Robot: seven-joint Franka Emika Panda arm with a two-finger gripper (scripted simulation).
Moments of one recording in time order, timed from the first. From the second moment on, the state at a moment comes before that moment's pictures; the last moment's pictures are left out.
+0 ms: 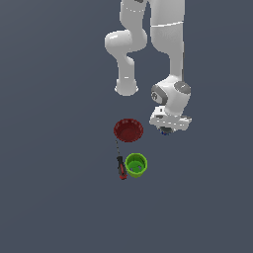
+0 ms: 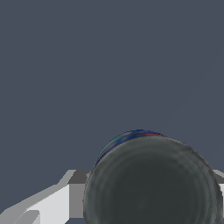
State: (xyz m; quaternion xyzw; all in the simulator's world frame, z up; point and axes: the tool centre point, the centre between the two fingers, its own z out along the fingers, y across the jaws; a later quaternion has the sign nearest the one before) arm -0.148 0.229 0.014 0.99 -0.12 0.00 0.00
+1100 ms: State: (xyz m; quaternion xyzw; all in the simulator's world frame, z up) arm -0.139 0.214 0.089 0.99 -0.12 0.00 0.00
